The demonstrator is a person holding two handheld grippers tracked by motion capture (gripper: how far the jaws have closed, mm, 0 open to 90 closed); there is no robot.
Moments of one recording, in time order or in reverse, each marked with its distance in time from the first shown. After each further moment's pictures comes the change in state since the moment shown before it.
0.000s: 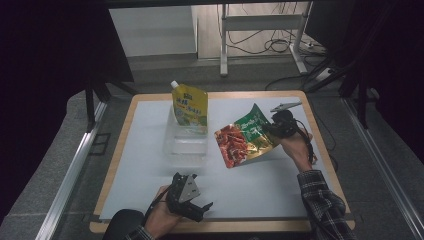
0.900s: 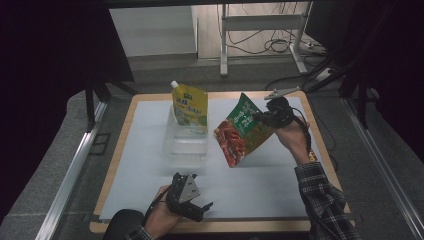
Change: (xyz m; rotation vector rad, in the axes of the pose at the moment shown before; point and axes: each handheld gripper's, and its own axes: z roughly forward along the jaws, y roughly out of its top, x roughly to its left) left arm 0.000 0.000 -0.001 -0.005 0.004 0.003; right arm 0.033 0.052 -0.037 -0.073 0.093 -0.063
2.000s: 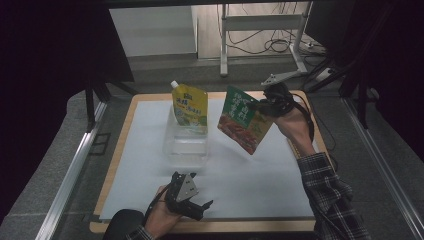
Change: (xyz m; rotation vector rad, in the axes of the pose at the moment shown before) left arm 0.002 0.001 -0.004 -0.043 0.010 -0.035; right arm 0.026 0.050 -0.037 -0.036 0.058 -0.094
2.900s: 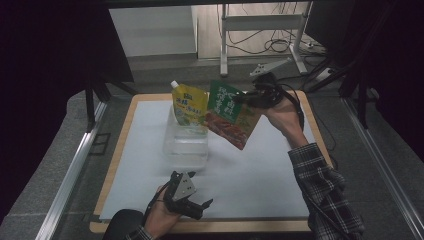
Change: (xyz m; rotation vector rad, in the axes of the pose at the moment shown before) left arm 0.001 0.001 -0.004 -0.049 -0.009 -0.039; right arm 0.015 0.036 0.005 -0.054 0.131 -0.044
